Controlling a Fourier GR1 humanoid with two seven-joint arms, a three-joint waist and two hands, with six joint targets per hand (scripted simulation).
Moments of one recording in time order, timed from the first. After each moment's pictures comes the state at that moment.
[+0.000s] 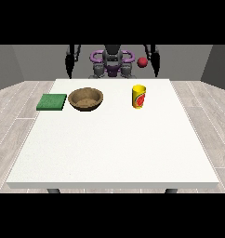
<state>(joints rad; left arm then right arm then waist) 0.02 0.08 0.00 -1.59 -0.03 0.03 0.04 0.00 -0.10 -0.01 -1.58 0.01 -0.02 0.03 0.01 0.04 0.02</state>
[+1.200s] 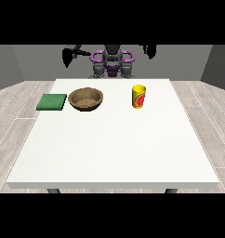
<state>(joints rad) -0.07 0.06 -0.04 -1.74 0.07 0.02 -0.10 -0.07 -0.08 -0.07 -1.61 -0.10 0.03 -0.12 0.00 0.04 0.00</state>
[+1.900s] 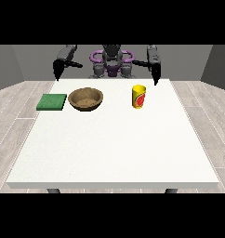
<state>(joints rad) -0.34 0.15 0.12 -1.35 0.04 0.01 -0.31 -0.26 -0.18 -0.16 -1.42 -0.13 0.12 -0.24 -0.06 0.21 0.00</state>
